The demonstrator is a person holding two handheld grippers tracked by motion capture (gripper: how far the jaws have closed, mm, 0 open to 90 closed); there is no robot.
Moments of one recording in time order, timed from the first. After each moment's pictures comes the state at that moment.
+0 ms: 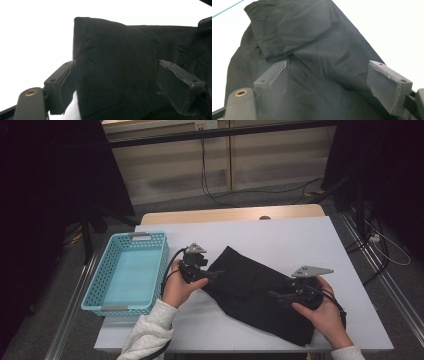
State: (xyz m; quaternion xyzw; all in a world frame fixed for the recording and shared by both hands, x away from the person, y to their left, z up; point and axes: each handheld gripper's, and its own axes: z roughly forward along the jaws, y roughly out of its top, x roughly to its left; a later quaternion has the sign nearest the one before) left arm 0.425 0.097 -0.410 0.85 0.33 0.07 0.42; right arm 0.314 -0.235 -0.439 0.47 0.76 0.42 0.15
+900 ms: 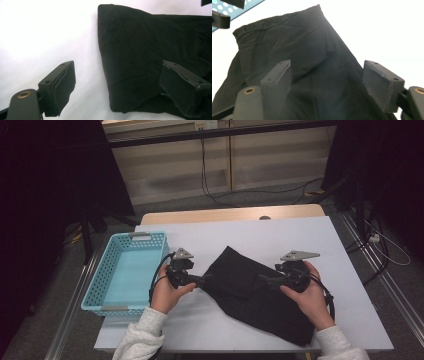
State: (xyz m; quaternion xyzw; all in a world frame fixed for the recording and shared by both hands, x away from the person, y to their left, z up) left arm 0.415 0.131 -0.417 0.84 0.34 0.10 0.40; right arm 0.357 -0.216 -0.430 0.47 0.76 0.42 0.16
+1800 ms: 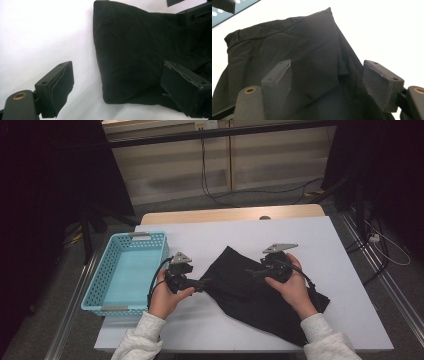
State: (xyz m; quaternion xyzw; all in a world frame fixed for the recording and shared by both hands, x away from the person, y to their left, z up) left arm 0.406 0.134 -0.422 0.84 0.35 0.09 0.41; right arm 0.396 -0.184 -0.437 0.45 0.78 0.41 0.15
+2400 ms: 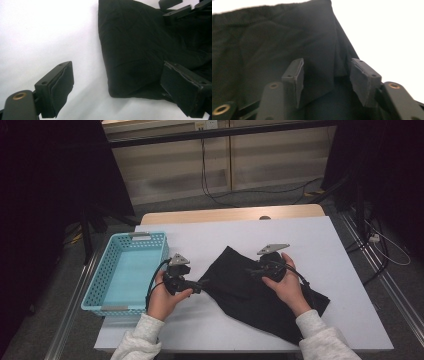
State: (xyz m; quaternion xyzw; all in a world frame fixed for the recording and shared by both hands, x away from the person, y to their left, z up) left arm 0.403 0.140 -0.426 0.84 0.36 0.10 0.40; right arm 0.409 -0.177 -0.454 0.44 0.80 0.38 0.16
